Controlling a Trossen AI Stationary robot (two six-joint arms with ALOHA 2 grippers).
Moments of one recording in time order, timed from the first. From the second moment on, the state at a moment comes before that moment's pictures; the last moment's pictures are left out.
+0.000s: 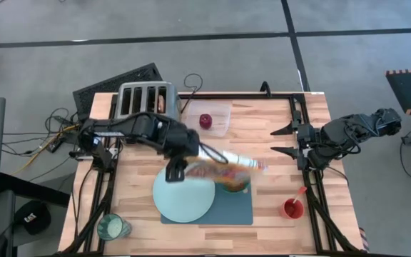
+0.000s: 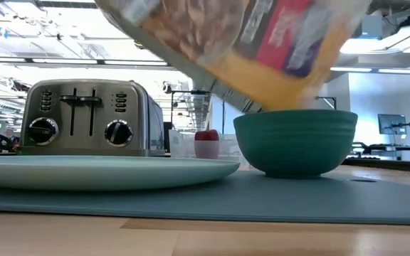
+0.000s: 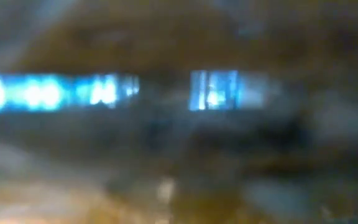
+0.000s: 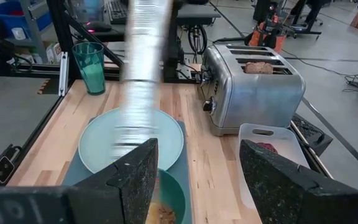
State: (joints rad) left arm -0.14 1.84 2.23 -1.57 -0.05 -0.17; right arm 0.38 0.67 1.00 -0.64 0.45 0.08
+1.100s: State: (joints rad) left arm -0.13 1.82 2.23 -1.57 -0.03 -0.19; right arm 0.38 0.67 1.00 -0.63 0.45 0.08
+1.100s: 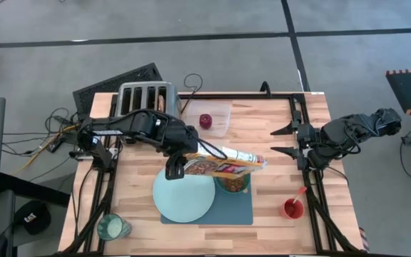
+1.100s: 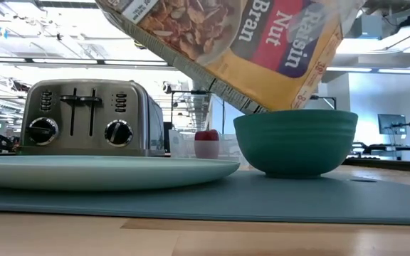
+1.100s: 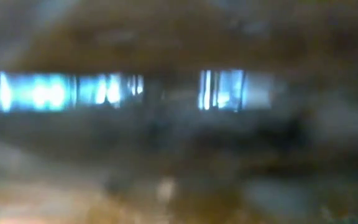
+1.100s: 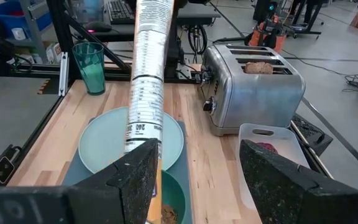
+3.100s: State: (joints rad) left arm -0.11 1.82 2.23 -1.57 -0.06 -0.20; right arm 0.38 0.67 1.00 -0.64 0.45 0.08
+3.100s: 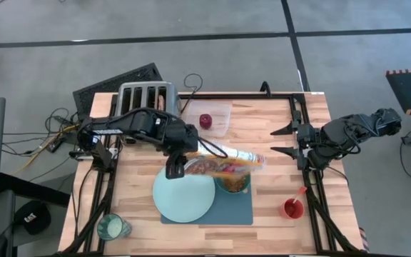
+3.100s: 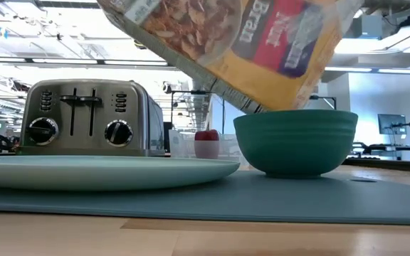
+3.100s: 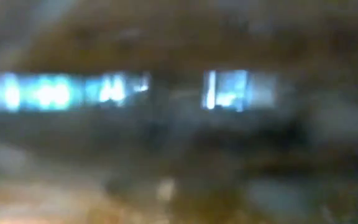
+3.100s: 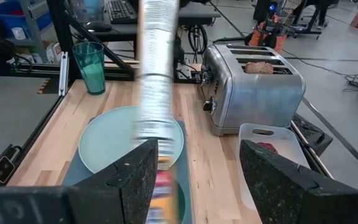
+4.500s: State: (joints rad) left arm -0.08 1.82 2.23 -1.57 0.06 -0.16; right arm 0.38 0.67 1.00 -0.63 0.45 0.08
